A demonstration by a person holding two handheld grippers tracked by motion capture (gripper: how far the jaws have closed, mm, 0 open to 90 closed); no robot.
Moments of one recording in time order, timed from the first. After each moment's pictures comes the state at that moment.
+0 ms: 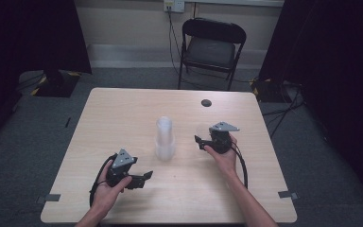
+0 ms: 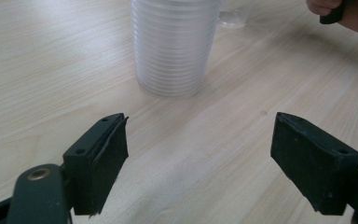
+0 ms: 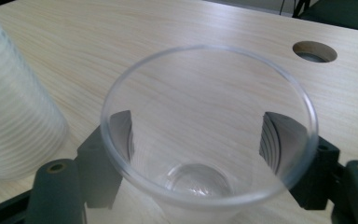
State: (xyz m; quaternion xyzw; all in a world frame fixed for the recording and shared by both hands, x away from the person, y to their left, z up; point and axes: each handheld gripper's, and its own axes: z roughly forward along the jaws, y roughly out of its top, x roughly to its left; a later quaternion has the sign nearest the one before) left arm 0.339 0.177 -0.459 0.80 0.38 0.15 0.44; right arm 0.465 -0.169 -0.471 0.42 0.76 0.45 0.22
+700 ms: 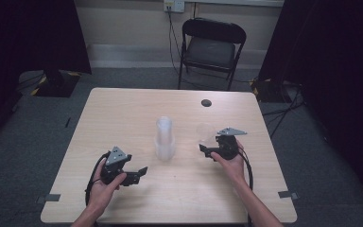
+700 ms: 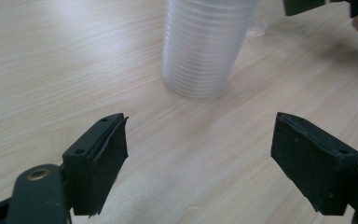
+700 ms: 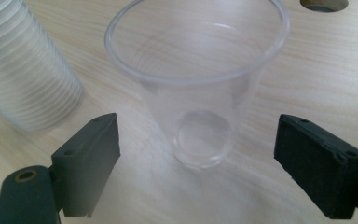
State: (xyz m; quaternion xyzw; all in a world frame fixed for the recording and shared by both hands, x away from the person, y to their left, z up) left arm 0.345 0.192 -0.460 0.78 0.41 0.16 0.44; right arm 0.445 -0.192 -0.471 0.44 0.77 0.43 0.17
